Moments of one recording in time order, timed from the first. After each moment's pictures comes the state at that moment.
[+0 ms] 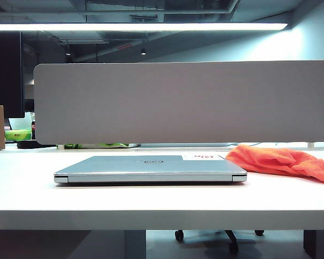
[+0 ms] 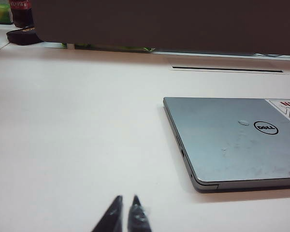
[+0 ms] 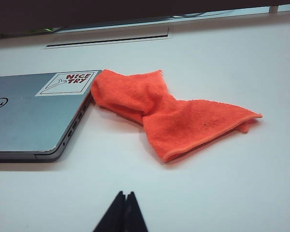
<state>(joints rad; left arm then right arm) -0.01 0.01 0.00 -0.06 0.14 -0.06 0.04 0.00 0.00 -0.16 -0.05 0.10</state>
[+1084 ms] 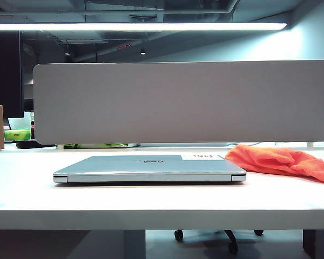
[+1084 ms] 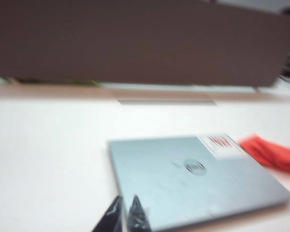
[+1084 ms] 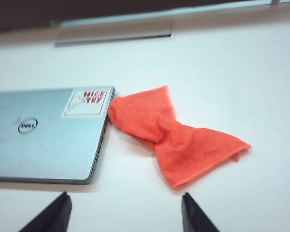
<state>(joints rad) -0.01 0.26 0.28 -0.02 0.35 -0.13 0.04 0.54 0.74 -0.56 -0.07 0.11</state>
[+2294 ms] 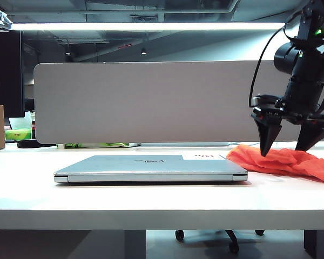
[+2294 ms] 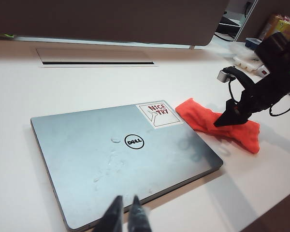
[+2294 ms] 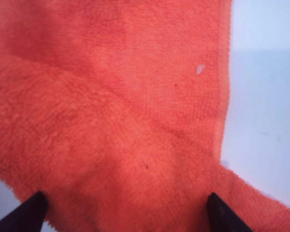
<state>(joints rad) -0.01 0.62 0.51 -0.08 0.63 -0.13 0.06 1.98 1.54 -0.72 -0.11 -0.15</state>
